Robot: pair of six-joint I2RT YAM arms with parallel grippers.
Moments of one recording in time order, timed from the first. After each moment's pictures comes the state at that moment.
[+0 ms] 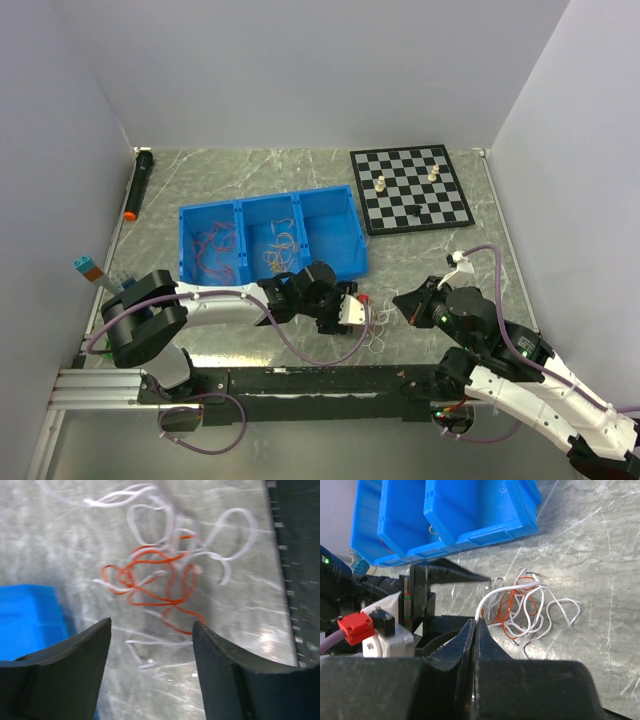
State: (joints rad) left arm -1.10 1.58 0.81 0.13 0.30 0.59; right arm 0.89 0.34 0.63 -0.79 0.29 0.85
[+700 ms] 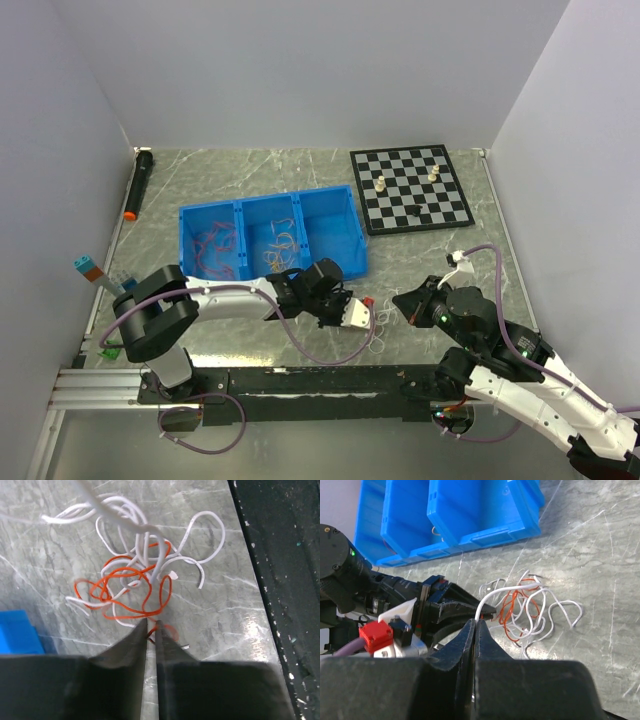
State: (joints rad) left arm -1.09 1.64 0.89 0.01 0.44 0.64; right arm 0.89 0.34 0.63 -0.78 0.29 0.85
